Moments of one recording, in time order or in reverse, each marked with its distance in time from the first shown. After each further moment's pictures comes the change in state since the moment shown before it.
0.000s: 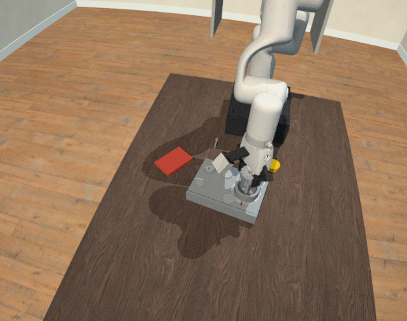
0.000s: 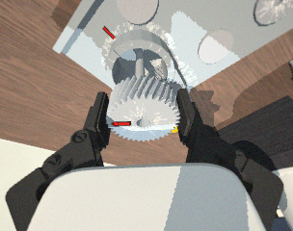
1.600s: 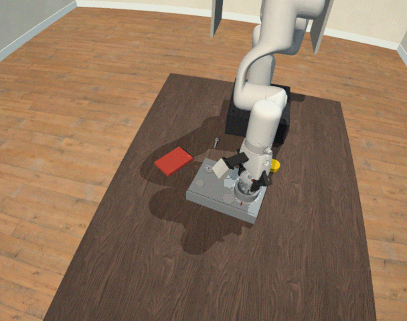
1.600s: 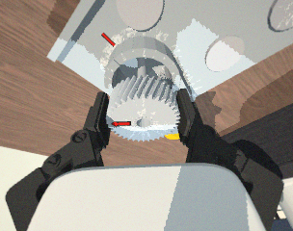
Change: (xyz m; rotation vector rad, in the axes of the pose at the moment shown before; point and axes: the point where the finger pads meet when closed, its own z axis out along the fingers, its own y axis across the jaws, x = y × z) arm 0.000 -0.003 0.020 0.000 0.000 0.001
